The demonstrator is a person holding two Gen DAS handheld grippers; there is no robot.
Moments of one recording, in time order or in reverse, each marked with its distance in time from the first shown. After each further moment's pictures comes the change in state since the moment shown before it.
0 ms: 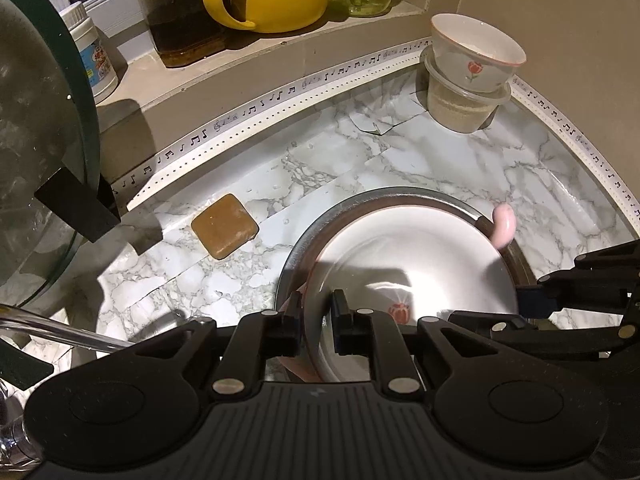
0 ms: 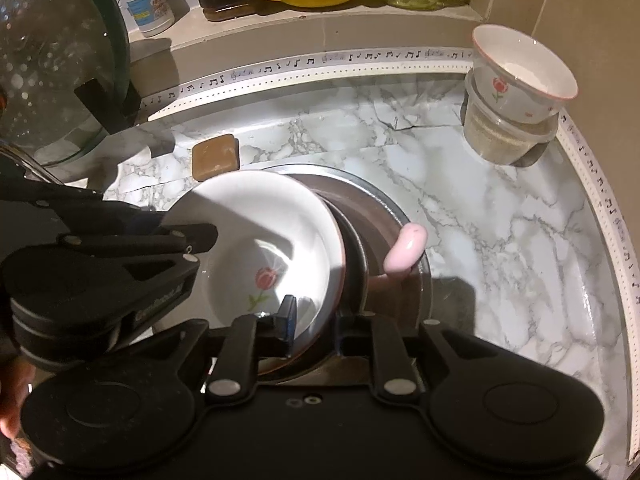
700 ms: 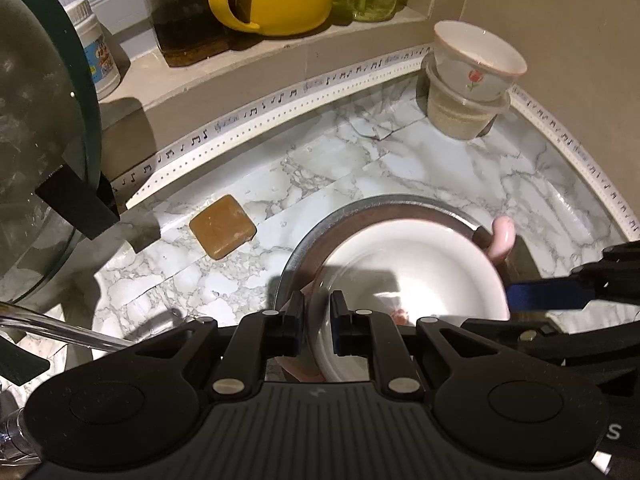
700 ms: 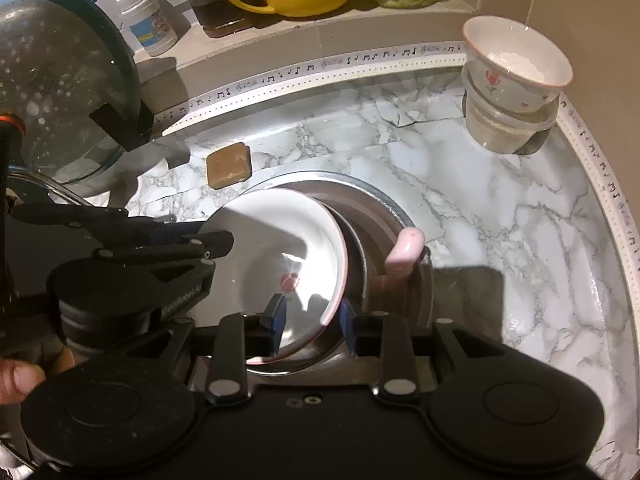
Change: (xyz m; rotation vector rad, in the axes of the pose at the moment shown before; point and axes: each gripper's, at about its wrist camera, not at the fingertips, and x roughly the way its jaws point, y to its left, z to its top) left arm -0.005 0.004 0.003 -0.028 -0.009 -0.022; right arm -0.020 -0.009 0.001 0.041 0.008 0.067
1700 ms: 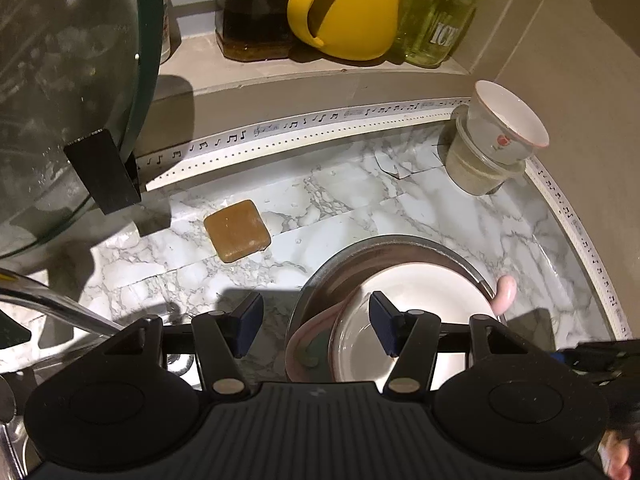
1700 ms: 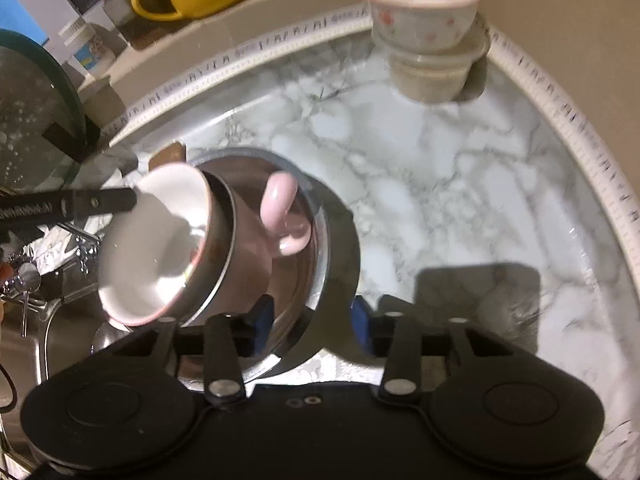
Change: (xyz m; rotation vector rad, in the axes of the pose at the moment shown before) left arm 0.001 0.038 -0.002 -0.209 -0.050 -0.081; right arm 0.019 -0.078 -0.039 0.123 -0.023 0.040
